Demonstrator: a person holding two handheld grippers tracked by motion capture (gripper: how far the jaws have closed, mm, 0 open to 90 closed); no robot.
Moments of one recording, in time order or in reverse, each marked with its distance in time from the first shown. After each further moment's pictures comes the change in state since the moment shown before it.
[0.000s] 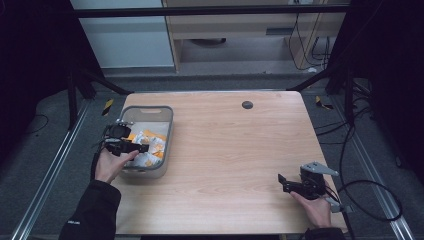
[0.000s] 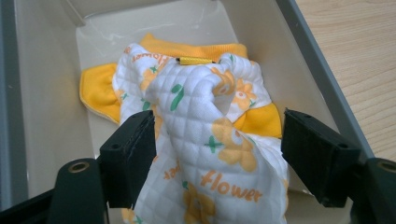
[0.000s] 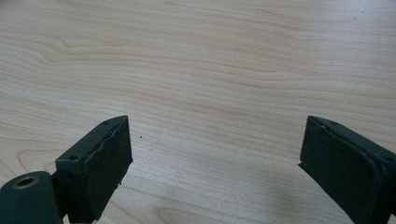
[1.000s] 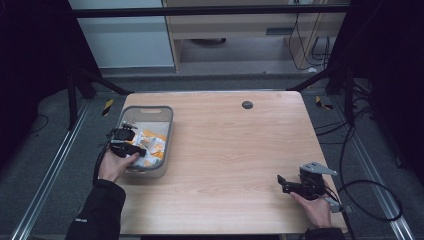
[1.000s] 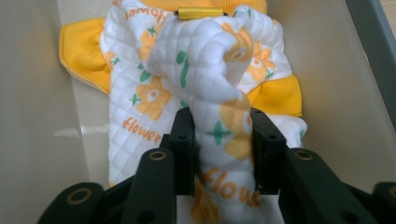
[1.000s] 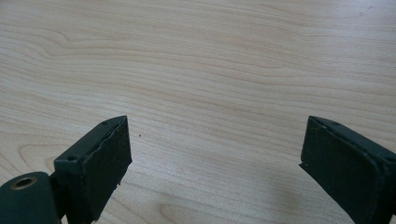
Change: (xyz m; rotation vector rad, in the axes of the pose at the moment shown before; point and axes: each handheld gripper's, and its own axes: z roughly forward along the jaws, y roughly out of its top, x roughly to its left) left arm 0.004 -0.004 0.022 0.140 0.016 -0.027; right arm 0.001 -0.001 0.001 0.016 0.008 -0.006
